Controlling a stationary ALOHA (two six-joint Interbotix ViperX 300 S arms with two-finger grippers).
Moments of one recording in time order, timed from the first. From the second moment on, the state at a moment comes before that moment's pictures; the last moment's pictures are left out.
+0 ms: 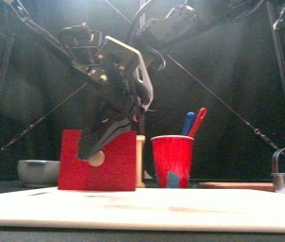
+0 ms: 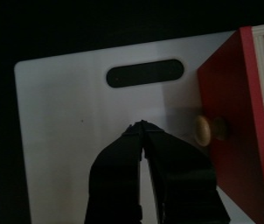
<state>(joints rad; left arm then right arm) 0.54 0.25 0.17 0.11 0.73 0.34 0.15 0.39 0.13 -0.27 0.41 0.48</state>
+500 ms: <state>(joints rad) 0.54 0.25 0.17 0.11 0.72 0.34 0.13 0.43 0.07 -0.41 0.53 0.48</state>
